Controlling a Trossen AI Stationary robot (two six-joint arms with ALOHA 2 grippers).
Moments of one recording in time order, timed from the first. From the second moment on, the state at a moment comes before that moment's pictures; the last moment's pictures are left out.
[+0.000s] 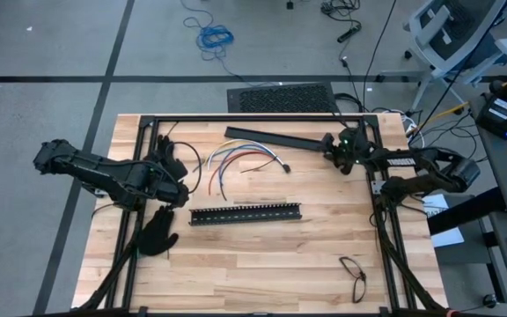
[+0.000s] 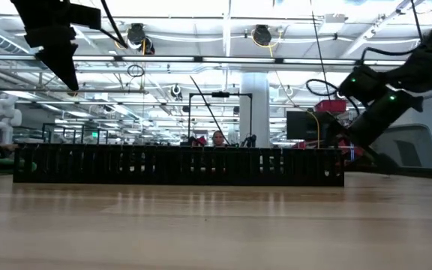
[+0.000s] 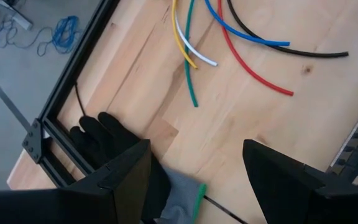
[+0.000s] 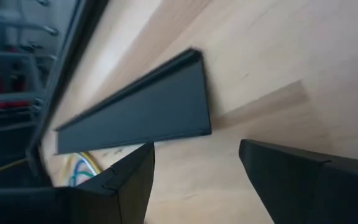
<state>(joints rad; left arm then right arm) -0.23 1.08 0.93 -1.33 -0.58 -0.73 -0.82 1.29 0.25 0.25 -0.12 1.37</state>
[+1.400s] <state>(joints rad) -0.23 1.08 0.93 -1.33 -0.54 -0.75 -0.64 1.52 0.44 0.18 0.36 1.81</state>
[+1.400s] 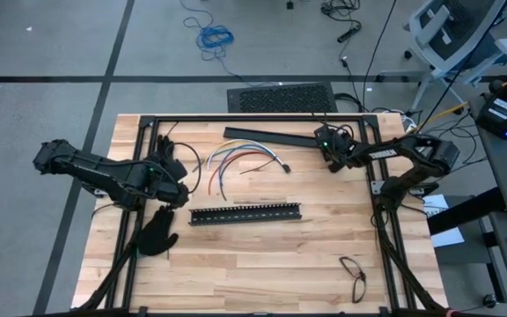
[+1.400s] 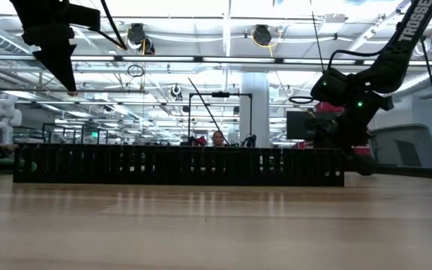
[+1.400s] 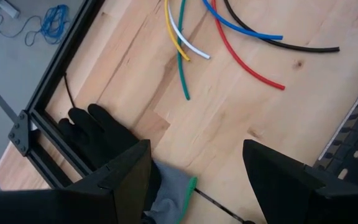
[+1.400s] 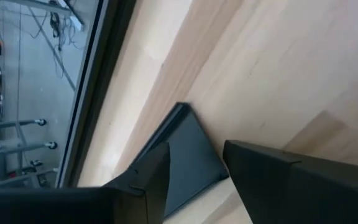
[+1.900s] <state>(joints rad) -0.23 1.08 0.93 -1.34 -0.53 -0.74 -0.52 1.52 0.48 0.15 0.17 1.78</state>
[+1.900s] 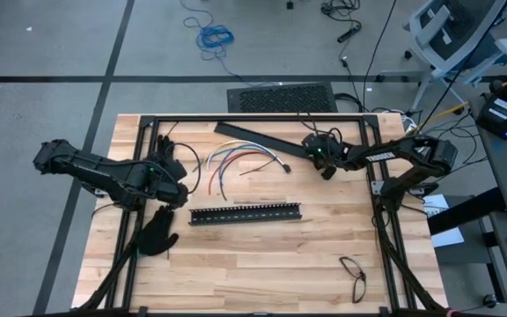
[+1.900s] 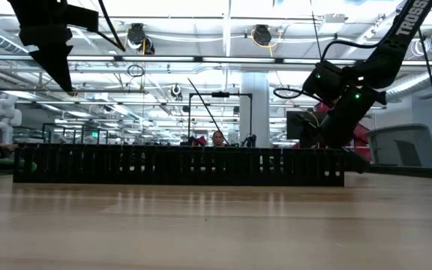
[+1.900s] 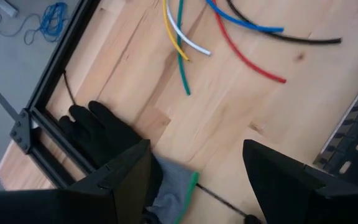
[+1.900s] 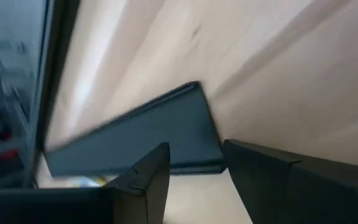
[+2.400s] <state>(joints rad) -0.23 1.08 0.93 -1.38 -0.53 -0.72 -0.50 1.50 0.75 -0.42 0.01 0.91</state>
